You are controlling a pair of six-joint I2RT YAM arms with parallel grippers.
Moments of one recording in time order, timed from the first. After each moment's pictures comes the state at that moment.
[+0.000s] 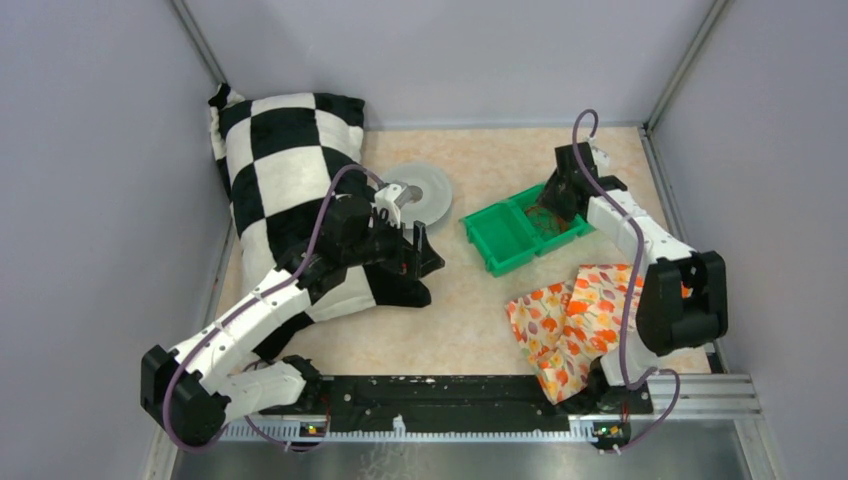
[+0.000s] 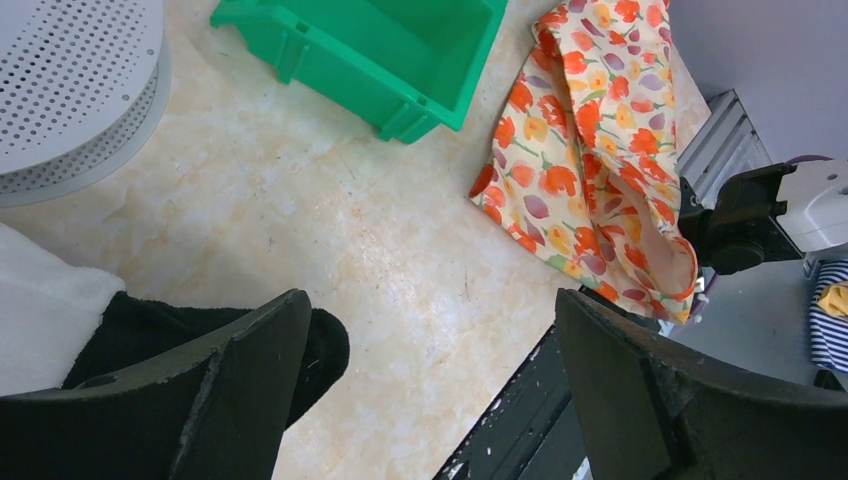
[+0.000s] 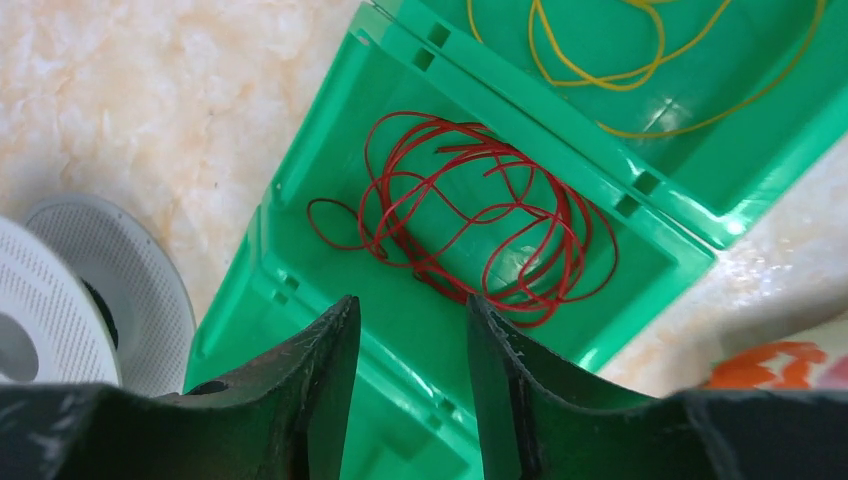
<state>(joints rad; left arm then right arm) -0.64 1.09 0.92 -0.32 0.35 -0.38 0.24 1.54 1.20 -0.53 0.23 0.72</state>
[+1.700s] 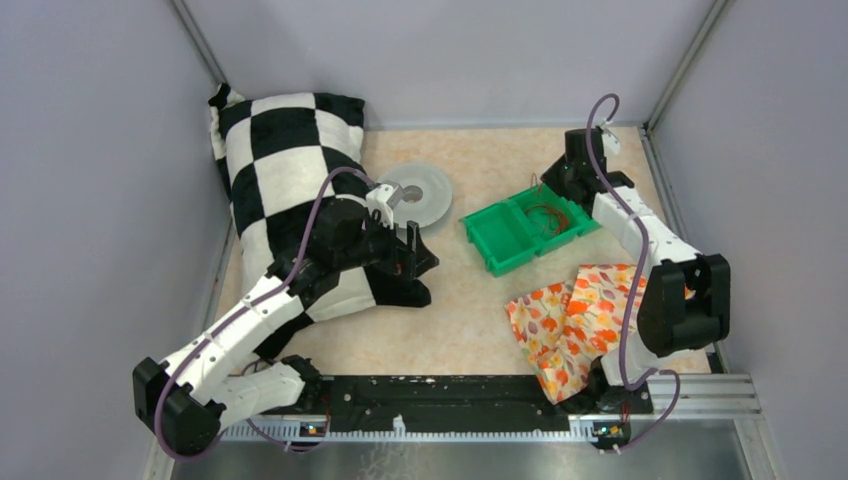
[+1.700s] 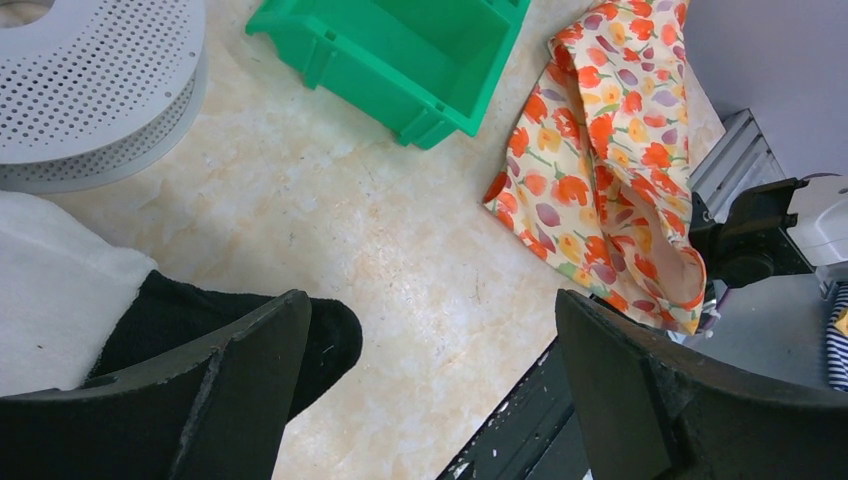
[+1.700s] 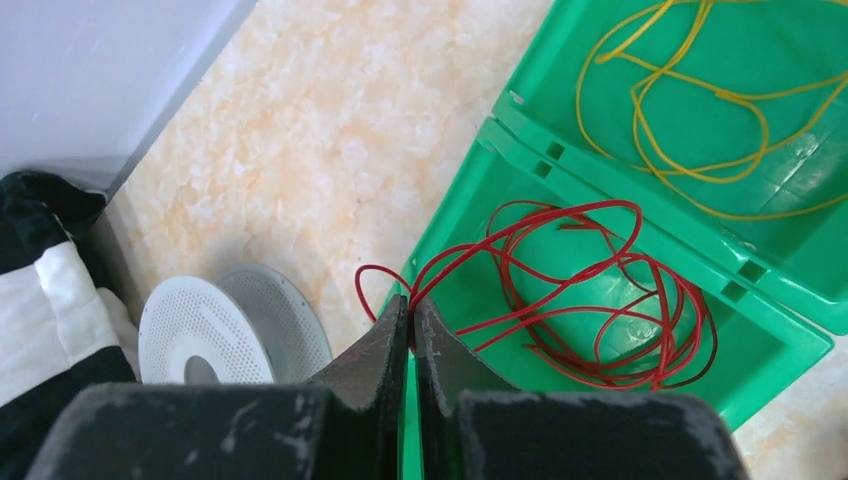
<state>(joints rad) -0.64 1.03 0.92 -0.36 0.29 -0.38 0.20 1.58 1.24 -0.34 0.18 0.87</state>
